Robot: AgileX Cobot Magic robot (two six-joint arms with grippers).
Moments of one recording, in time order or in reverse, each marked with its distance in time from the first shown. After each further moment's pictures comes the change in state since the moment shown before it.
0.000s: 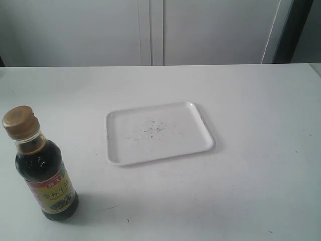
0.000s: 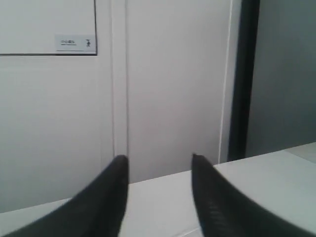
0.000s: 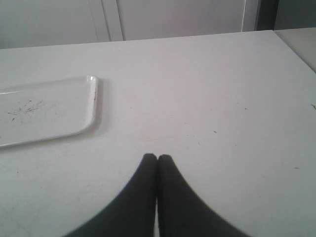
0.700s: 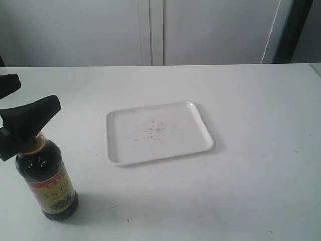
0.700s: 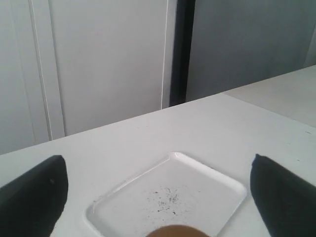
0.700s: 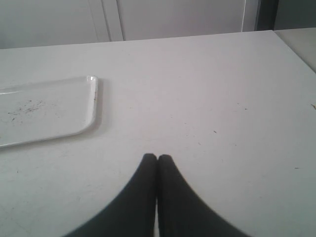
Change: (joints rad) left arm 0.000 0.334 -0.036 0.206 -0.213 -0.052; right arm 0.000 0.000 0.000 0.000 0.000 0.000
